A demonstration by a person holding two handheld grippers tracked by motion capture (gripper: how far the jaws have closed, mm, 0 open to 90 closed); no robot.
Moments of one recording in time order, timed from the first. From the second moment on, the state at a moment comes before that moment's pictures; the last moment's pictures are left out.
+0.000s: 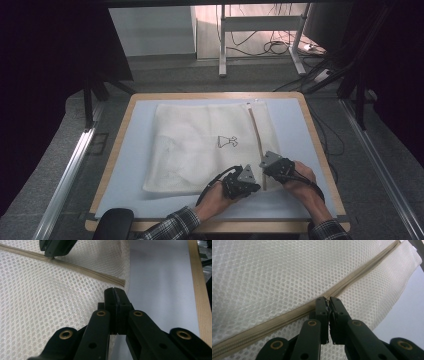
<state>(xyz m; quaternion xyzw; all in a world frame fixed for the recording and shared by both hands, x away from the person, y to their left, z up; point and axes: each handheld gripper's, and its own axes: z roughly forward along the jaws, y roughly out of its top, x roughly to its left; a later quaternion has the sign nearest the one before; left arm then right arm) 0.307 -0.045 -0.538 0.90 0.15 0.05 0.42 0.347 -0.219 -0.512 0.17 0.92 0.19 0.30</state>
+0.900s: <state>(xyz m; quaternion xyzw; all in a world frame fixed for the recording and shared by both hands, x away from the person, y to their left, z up) 0.307 -0.046 -0.538 0.89 0.15 0.05 0.42 0.373 -0.219 -0.513 0.20 0.91 0.20 0.30</state>
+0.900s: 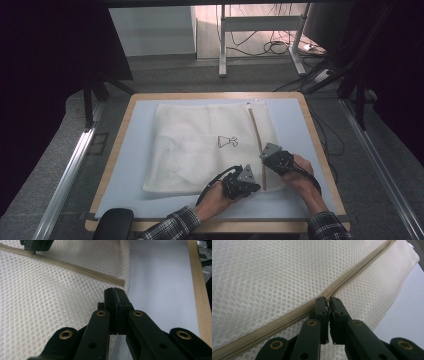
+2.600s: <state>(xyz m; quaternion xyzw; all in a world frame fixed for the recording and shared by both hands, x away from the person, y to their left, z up) 0.308 -0.045 -0.538 0.89 0.15 0.05 0.42 0.414 -0.208 -0.513 0.22 0.90 0.19 0.32</state>
